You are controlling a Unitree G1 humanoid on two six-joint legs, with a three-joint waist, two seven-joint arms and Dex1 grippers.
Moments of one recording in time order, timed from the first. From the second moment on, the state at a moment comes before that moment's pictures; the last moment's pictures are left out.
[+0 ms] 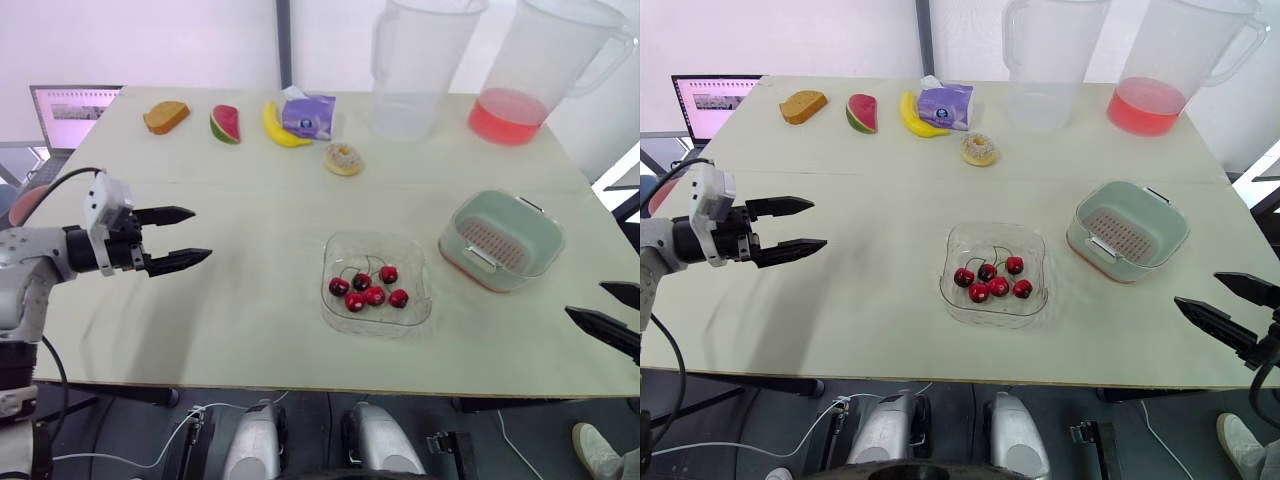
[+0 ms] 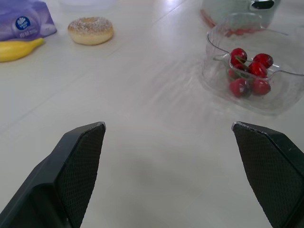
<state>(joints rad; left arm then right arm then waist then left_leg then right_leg) -0.38 0.91 0.21 0.09 -0.53 0.38 -1.28 0.46 -0.92 -0.99 -0.45 0.78 0.80 1.01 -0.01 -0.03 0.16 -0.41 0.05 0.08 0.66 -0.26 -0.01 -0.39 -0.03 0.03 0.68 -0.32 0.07</state>
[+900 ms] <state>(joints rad) -0.48 0.77 -0.08 -0.31 -0.57 0.58 -1.20 -0.99 -1.15 0.54 -0.57 0.66 1.21 0.93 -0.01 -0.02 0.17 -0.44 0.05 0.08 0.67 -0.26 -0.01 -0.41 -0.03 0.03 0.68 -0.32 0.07</state>
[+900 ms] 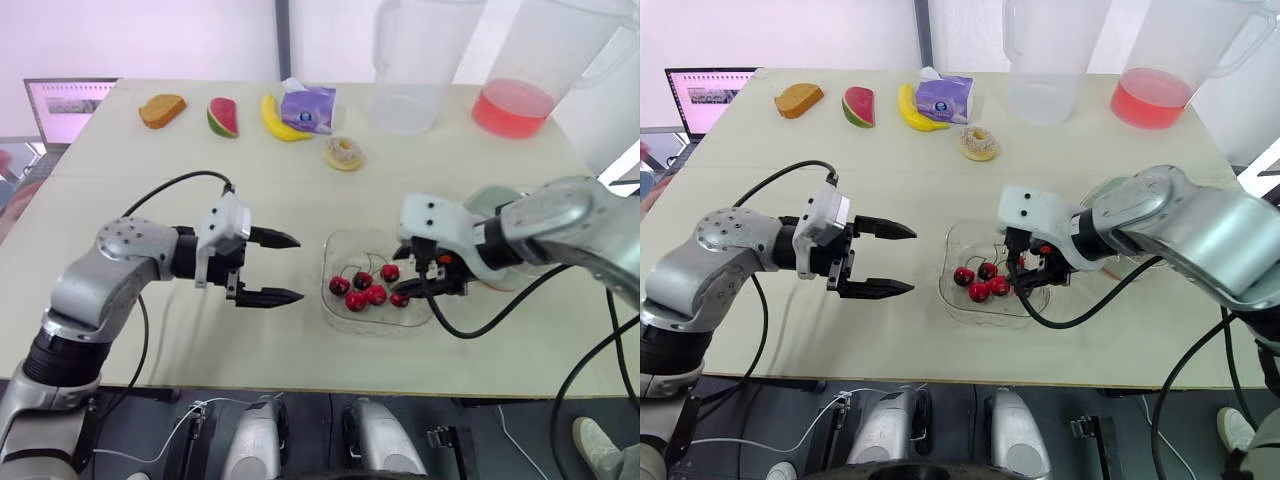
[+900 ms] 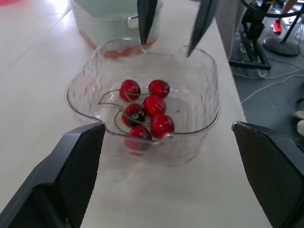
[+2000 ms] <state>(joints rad) -0.48 0.73 -0.09 -0.35 -0.60 0.62 -1.12 -1.03 -1.01 0.93 -0.36 -0.03 0.98 1.29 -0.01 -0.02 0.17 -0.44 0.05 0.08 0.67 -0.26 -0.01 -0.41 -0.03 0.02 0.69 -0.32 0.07</state>
